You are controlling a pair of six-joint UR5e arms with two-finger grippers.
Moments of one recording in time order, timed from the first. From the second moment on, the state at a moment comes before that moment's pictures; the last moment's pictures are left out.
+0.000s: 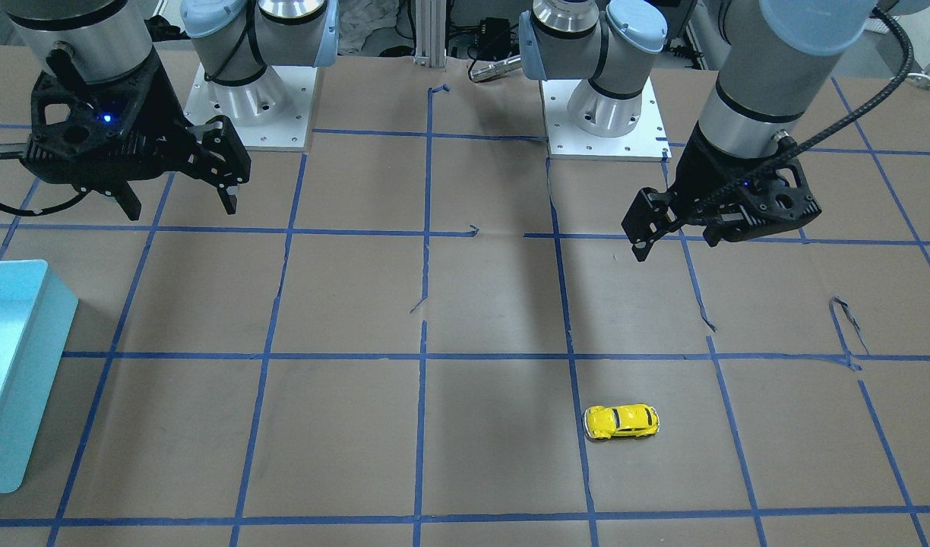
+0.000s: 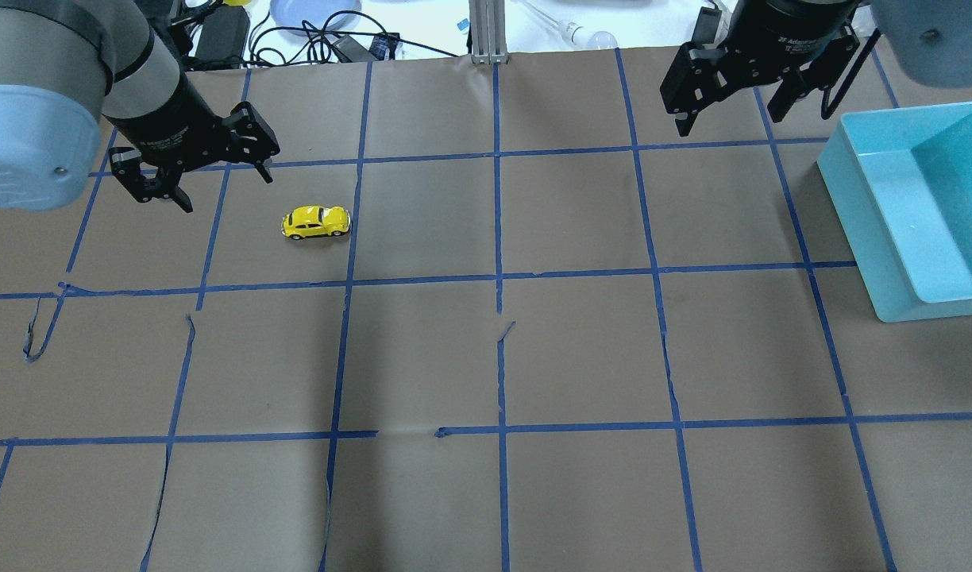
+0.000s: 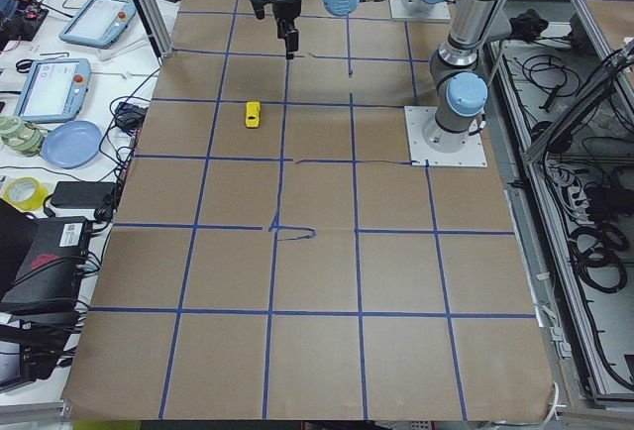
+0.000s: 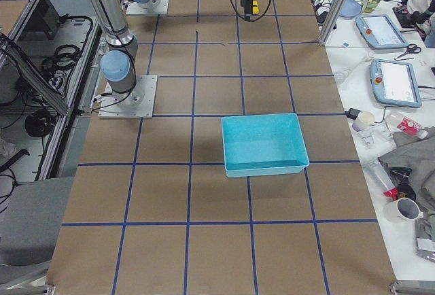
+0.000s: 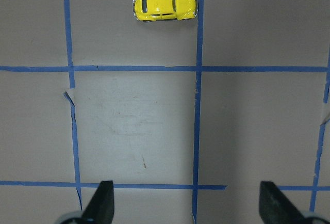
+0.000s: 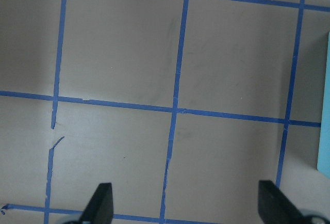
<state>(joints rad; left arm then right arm) -1.49 -1.63 -1.65 -1.36 1.61 -0.45 1.58 -1.52 1.45 -1.60 -1.58 -0.10</state>
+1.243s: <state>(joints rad) -1.47 -1.95 -1.65 -1.04 1.60 -1.34 1.58 -1.52 1.45 -1.60 -1.58 -0.10</state>
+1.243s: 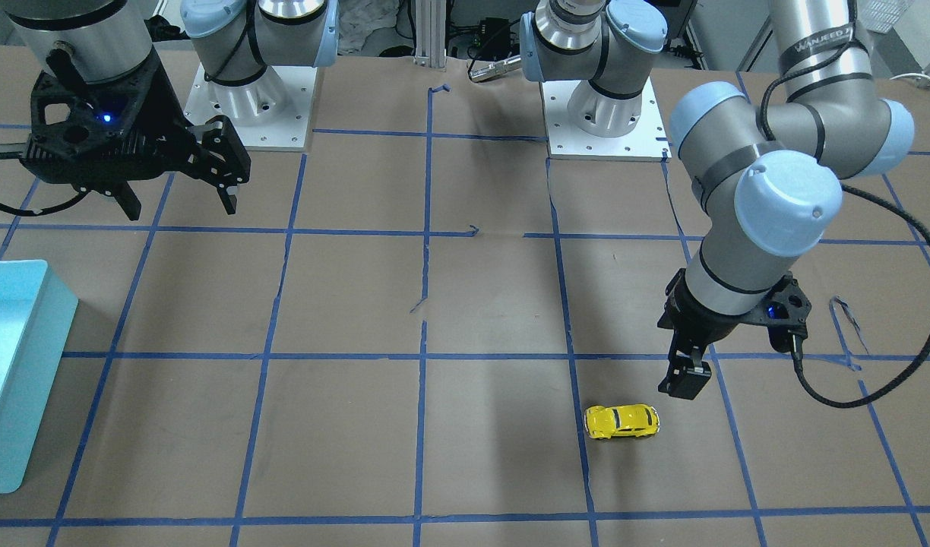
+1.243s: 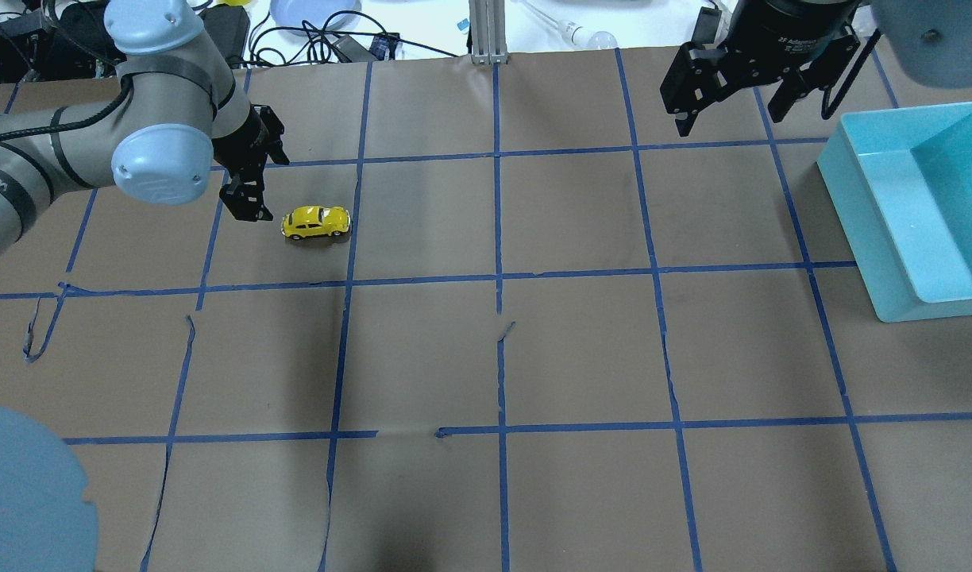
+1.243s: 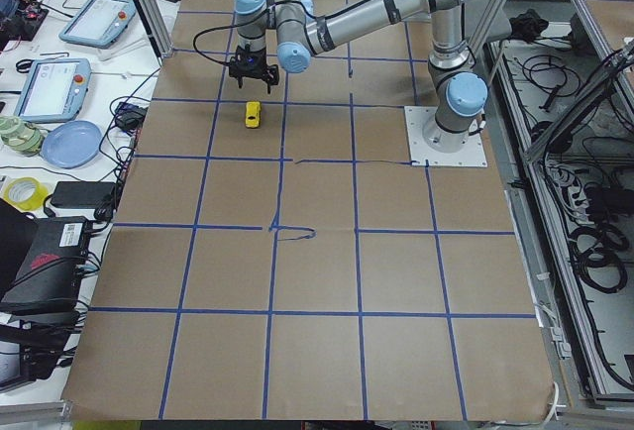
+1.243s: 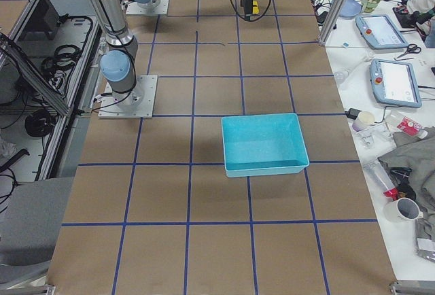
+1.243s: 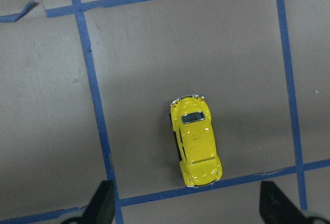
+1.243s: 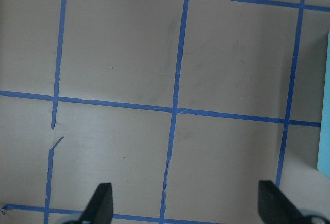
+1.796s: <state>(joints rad) -1.47 -2.07 -1.65 -0.98 1.60 -1.41 1.58 -1.52 1.45 -1.60 -1.58 -0.10</state>
